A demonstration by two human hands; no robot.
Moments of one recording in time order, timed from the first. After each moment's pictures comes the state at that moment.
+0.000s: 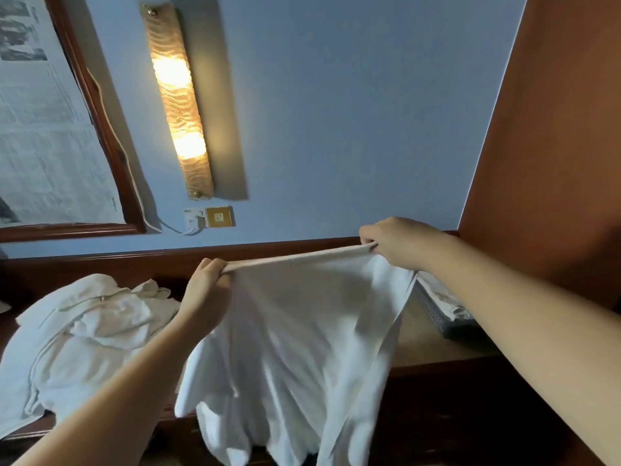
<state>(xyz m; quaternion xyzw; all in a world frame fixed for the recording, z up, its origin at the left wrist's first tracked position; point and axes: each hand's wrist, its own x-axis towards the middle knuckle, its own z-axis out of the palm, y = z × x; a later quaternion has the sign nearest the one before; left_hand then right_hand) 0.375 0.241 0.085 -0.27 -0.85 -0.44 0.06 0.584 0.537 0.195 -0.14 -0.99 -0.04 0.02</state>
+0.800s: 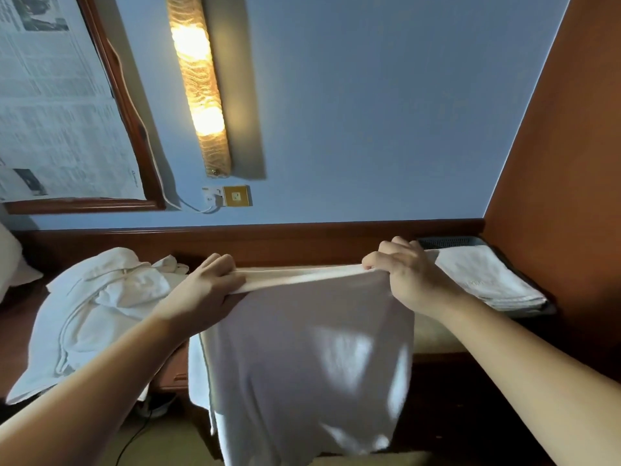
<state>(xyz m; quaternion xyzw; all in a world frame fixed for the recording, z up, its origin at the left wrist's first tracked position) 0.364 0.184 0.063 -0.60 -0.73 -0.18 0.29 0.589 0.522 0.081 0.03 -0.94 0.00 0.34</state>
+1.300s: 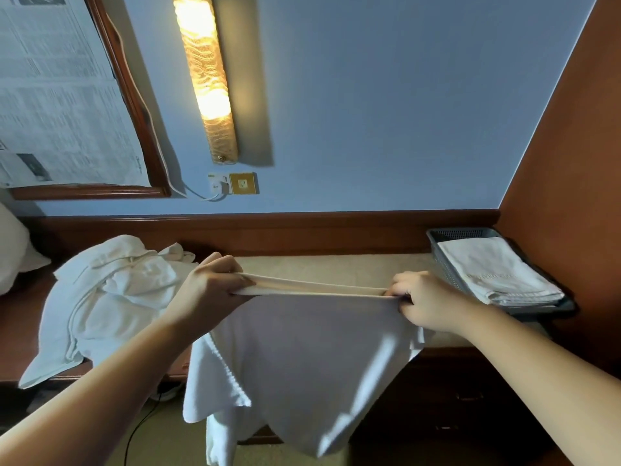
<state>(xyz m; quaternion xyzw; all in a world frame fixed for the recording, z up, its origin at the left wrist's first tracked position) 0.362 0.180 0.047 -0.56 -0.73 -0.30 0.24 0.594 0.536 0.042 -0.04 -0.99 0.15 0.06</state>
